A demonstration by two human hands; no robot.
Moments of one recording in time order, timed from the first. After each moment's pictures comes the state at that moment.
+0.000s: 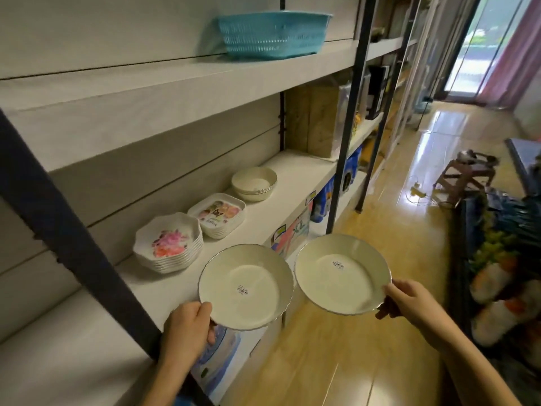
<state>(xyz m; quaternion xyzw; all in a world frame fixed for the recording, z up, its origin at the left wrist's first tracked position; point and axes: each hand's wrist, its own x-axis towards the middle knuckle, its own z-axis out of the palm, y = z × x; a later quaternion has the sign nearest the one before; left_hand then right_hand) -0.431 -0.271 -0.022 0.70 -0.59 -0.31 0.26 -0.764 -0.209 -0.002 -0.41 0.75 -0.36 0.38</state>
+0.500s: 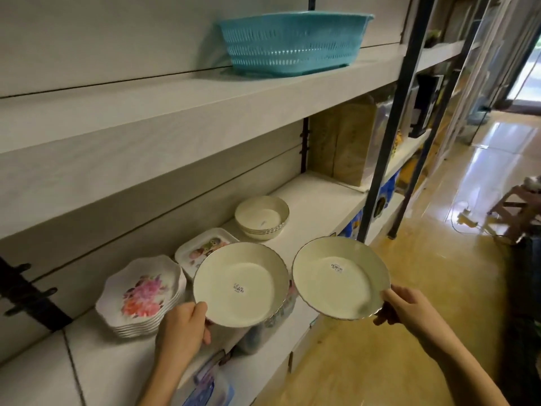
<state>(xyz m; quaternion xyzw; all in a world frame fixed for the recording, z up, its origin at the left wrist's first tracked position) -0.498 -0.424 -0.013 0.73 -0.54 -0.29 0.30 -0.837 -0.402 0.000 -0.45 0.70 -0.36 0.42</state>
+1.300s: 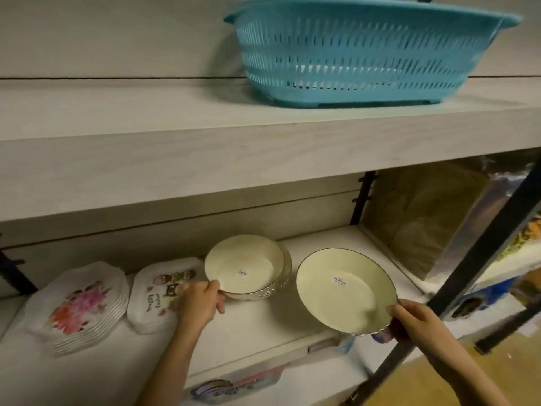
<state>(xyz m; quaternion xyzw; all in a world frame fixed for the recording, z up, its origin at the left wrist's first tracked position) -0.623 -0.637 -0.047 0.81 -0.29 -0.29 0.43 -0.959 -0.713 0.012 -0.58 0.59 -0.21 0.52</state>
